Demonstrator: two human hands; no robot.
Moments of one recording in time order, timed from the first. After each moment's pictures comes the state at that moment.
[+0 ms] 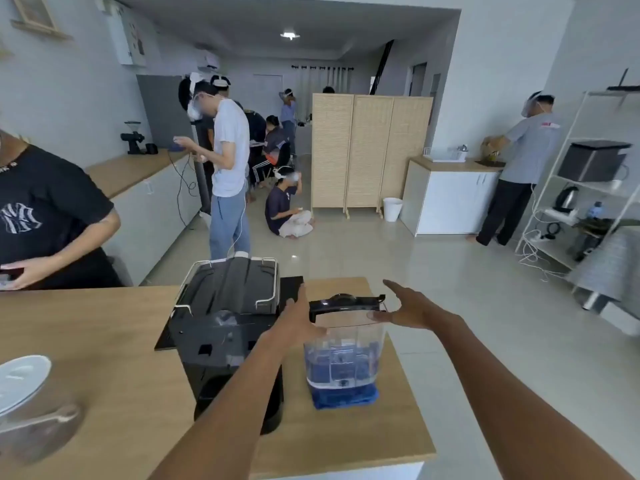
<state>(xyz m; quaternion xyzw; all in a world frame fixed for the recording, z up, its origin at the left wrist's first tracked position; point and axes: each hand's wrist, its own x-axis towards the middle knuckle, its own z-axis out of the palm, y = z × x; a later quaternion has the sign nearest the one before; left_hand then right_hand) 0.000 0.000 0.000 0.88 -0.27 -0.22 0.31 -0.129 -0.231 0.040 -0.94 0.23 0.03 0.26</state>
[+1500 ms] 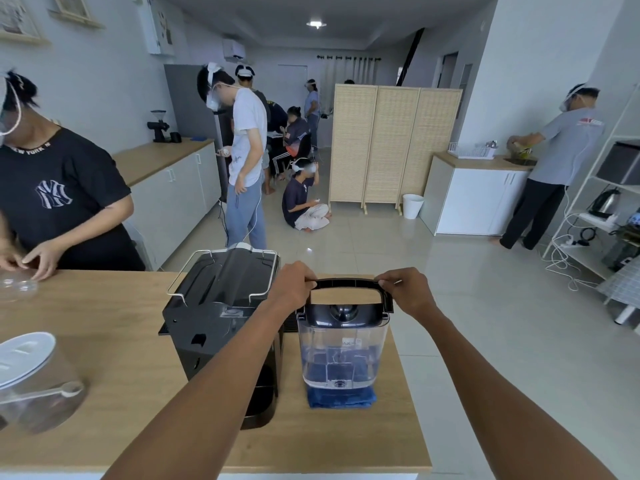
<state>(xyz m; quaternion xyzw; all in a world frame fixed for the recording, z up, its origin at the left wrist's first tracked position) 0.021 -0.023 0.045 0.91 -0.27 0.00 0.31 -0.085 -0.256 0.027 -0.89 0.16 -0.22 0.36</state>
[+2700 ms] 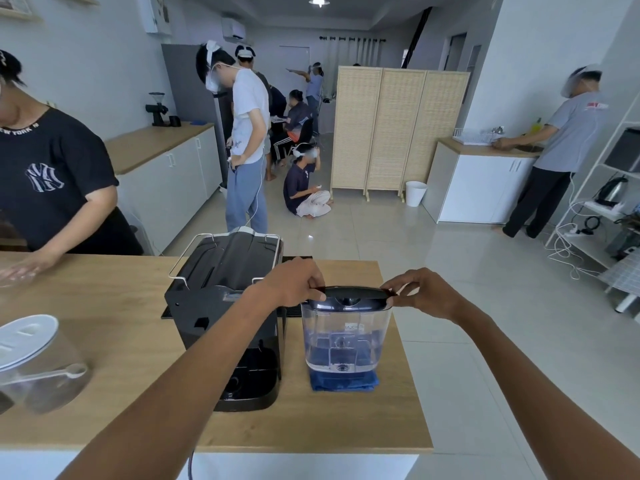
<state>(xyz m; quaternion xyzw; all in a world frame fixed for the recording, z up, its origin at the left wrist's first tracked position) 0.007 0.002 0.057 0.89 -0.43 -0.08 0.16 -0.117 -0.279 0.021 -0.92 0.04 -0.07 0.37</state>
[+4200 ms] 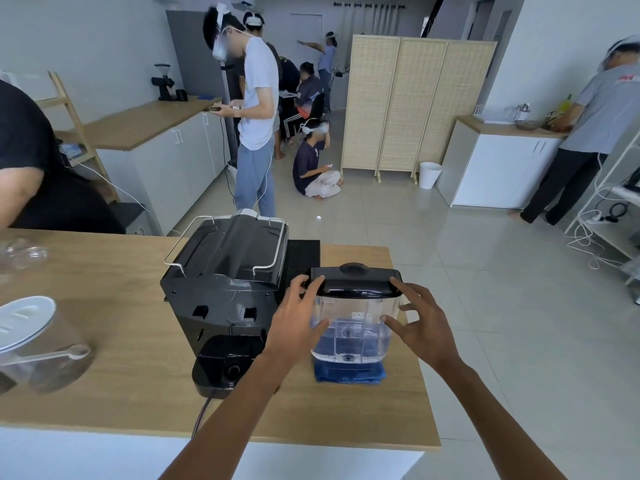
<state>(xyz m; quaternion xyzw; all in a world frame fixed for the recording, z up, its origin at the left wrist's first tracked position) -0.034 0.007 -0.058 0.91 -0.29 0.06 0.29 -0.132 -0.242 -0.075 -0.91 0.08 -0.24 0.32</state>
